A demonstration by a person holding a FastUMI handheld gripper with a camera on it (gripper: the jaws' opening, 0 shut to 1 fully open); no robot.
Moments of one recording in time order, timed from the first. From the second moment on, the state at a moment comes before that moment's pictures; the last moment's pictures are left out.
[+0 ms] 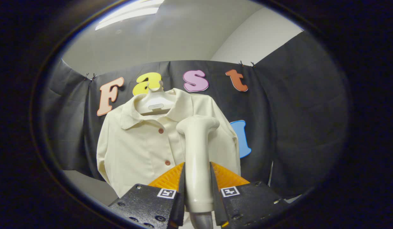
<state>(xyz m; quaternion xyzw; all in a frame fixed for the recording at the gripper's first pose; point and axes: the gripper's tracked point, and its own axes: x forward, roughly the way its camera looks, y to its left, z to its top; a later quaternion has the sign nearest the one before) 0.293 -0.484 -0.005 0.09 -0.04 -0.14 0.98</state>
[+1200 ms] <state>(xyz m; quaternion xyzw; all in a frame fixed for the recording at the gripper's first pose) 0.229 -0.477 -0.177 0.14 0.07 -0.16 0.98</state>
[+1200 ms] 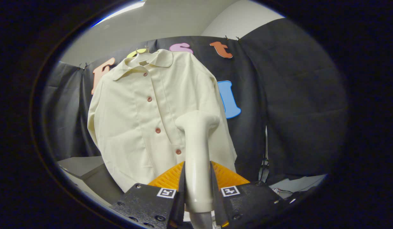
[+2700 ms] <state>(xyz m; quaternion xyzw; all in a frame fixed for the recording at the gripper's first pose) 0.150 -0.422 -0.283 0.21 0.13 -0.14 0.96</state>
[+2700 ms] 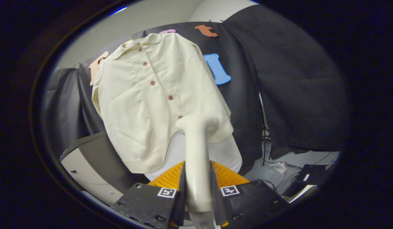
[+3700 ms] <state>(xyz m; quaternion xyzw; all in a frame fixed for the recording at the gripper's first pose) 0.096 -0.274 -0.153 0.28 0.06 -0.05 0.96</state>
